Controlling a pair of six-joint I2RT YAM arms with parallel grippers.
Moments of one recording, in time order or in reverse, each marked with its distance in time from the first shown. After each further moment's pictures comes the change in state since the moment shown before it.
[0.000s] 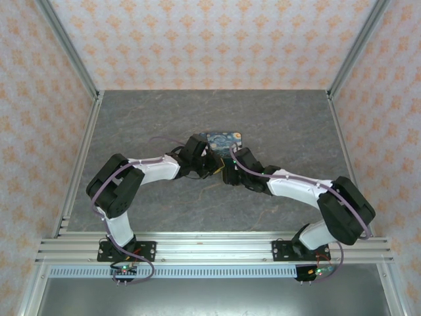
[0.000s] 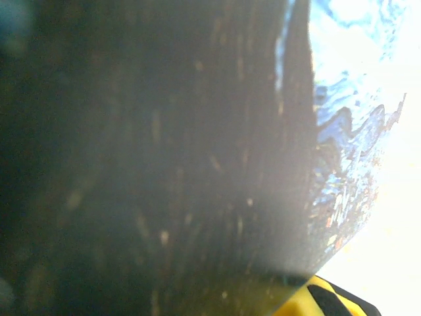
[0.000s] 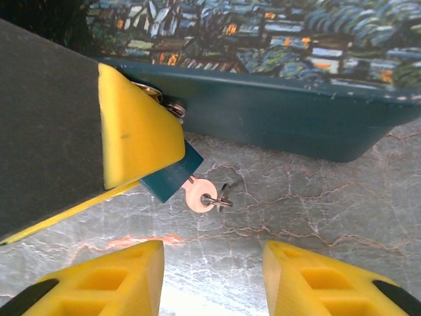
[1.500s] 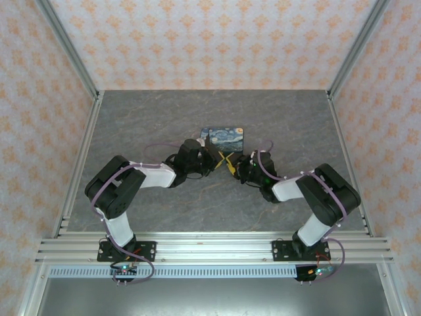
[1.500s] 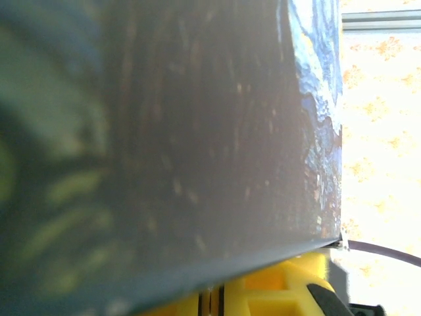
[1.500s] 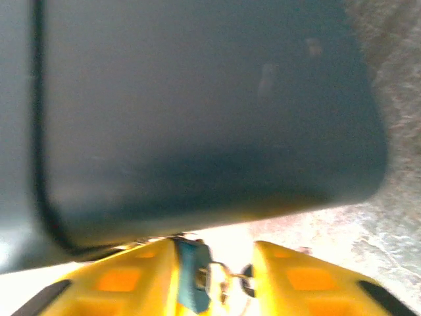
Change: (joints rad) left arm 0.002 -0.013 -0.168 0.433 -0.057 -0.168; right arm -0.194 0.176 -0.290 0.992 -0.294 1.033
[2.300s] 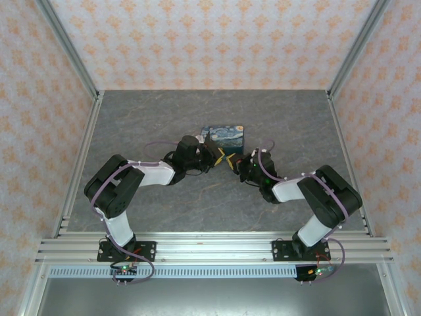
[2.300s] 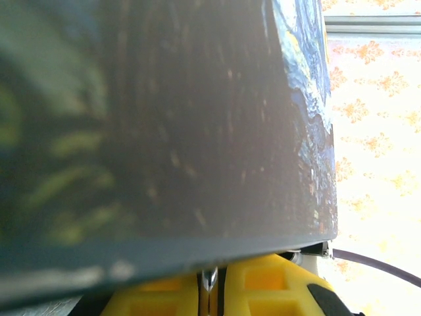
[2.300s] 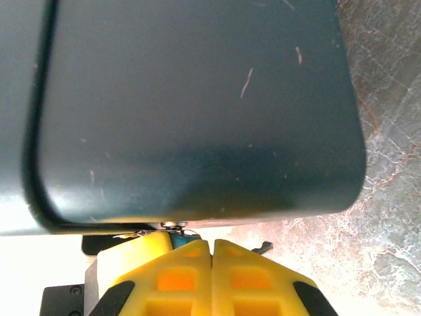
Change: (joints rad) left arm 0.028 0.000 0.025 0.014 0.051 -0.030; right arm 0.015 -0.020 0.000 0.007 0.061 0.003
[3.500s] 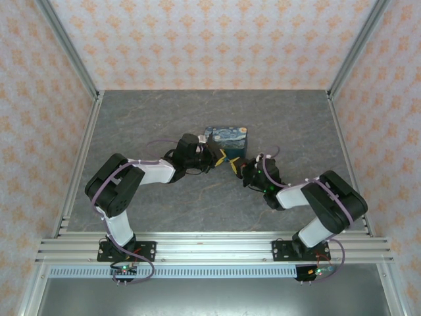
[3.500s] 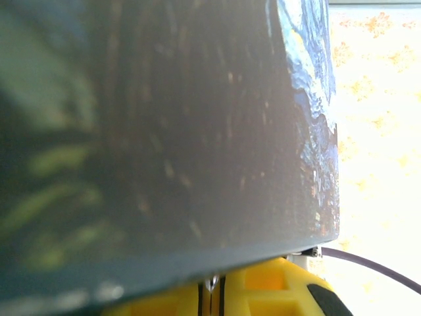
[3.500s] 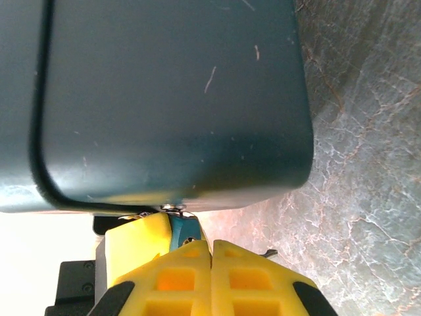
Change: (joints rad) left arm 0.013 0.010 0.028 -0.034 0.080 0.024; right arm 0.001 -0.048 -0.102 0.090 0.024 0.069
